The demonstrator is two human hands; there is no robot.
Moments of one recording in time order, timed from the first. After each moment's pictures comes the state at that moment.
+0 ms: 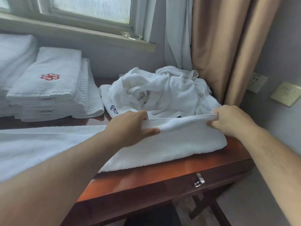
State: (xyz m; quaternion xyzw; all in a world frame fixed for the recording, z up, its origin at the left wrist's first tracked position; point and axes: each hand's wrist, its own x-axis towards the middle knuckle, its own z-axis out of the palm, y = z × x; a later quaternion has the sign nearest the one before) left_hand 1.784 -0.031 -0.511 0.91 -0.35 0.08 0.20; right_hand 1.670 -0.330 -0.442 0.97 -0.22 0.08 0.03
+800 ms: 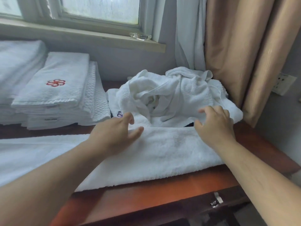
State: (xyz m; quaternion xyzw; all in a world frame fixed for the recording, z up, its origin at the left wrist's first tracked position) left_hand 1.816 0.005 -0.520 0.95 -0.26 0.08 0.16; right_hand 1.726 -0.280 -0.493 0.94 -0.21 0.24 -0.07
